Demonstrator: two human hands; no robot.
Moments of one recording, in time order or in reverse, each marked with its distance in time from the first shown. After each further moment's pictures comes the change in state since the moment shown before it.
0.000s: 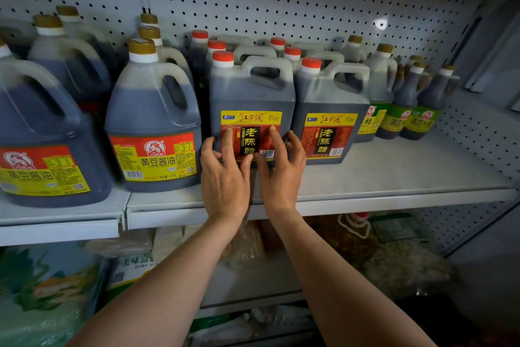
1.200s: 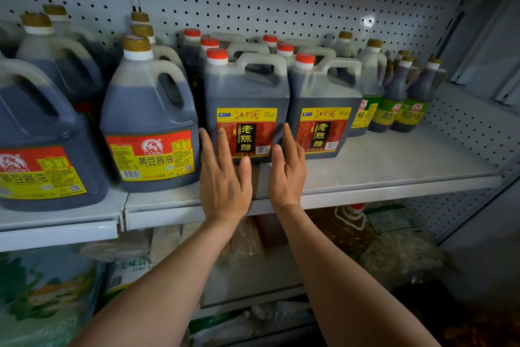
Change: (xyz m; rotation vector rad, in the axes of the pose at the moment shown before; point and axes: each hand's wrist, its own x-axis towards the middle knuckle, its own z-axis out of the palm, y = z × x) left_hand -0.010 -0.003 -0.008 -0.121 -0.086 0.018; right_hand -0.007 -0.017 -0.026 0.313 0.026 0.194
